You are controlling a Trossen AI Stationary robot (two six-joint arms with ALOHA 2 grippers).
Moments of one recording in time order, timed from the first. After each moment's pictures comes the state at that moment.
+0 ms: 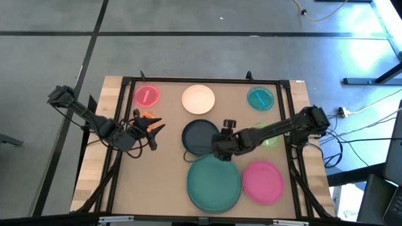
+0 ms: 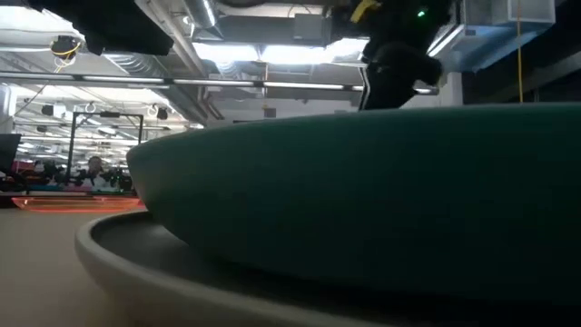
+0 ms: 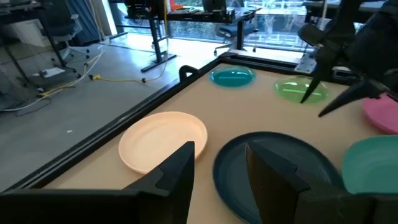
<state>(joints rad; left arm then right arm) -0.53 0.85 0.58 -0.28 -1.09 -0.46 0.26 1.76 1.34 -0.85 0.51 0.23</state>
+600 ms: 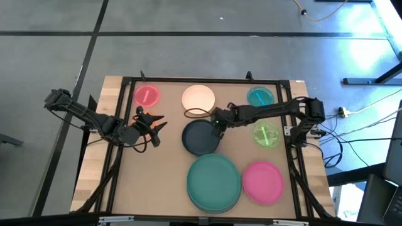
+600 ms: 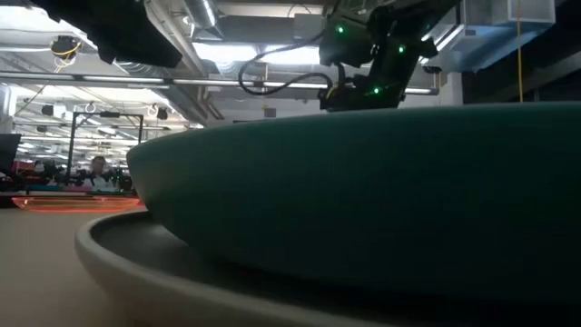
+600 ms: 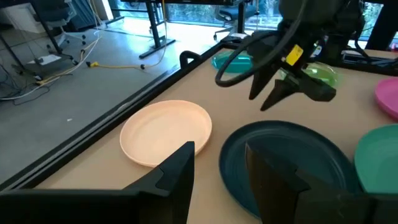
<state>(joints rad) -0.40 0.85 0.58 -0.28 -0.95 -0.41 -0.07 1.76 1.16 -0.55 0.27 0.34</state>
